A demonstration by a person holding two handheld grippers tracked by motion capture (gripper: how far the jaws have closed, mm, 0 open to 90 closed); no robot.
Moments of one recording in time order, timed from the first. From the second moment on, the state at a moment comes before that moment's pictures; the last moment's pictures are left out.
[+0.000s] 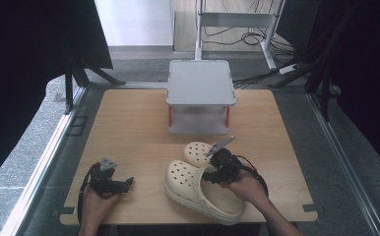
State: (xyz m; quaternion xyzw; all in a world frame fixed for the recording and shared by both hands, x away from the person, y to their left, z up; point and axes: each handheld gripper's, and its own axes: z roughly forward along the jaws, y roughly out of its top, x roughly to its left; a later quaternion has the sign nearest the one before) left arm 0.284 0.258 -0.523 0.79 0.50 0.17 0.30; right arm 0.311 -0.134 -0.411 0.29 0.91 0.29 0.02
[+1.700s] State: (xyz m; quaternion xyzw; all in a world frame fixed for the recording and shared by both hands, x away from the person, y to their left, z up) left arm 0.284 0.258 -0.522 0.79 0.50 0.17 0.30; right arm 0.387 -0.138 -0.278 0.37 0.87 0.30 0.09
